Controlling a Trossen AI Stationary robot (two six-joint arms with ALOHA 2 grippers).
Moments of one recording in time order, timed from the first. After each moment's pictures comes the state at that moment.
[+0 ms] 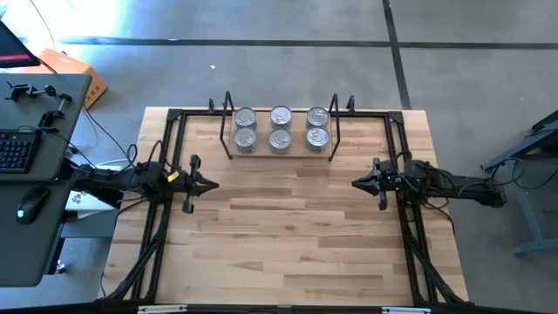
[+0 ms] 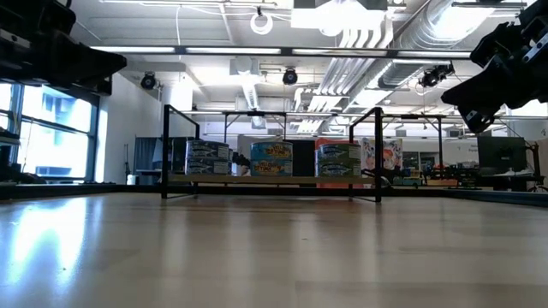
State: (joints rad) left arm -0.10 0.01 0.01 0.02 -0.07 0.11; right arm -0.06 0.01 0.10 -0.28 -0.06 0.34
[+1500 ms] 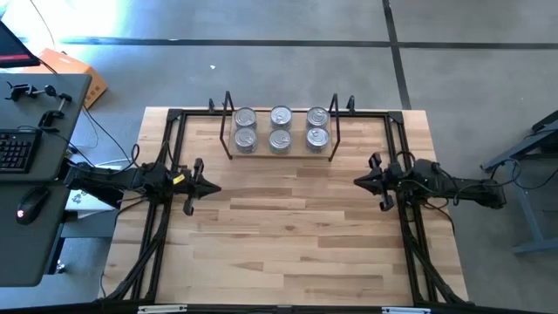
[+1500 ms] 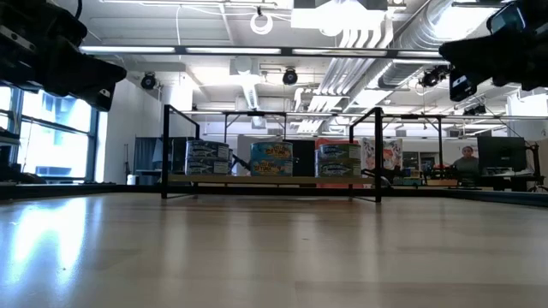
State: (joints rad) left arm -0.10 0.08 0.01 0.01 -0.04 -0.10; right arm -0.08 0.00 0.01 0.15 -0.17 0.13
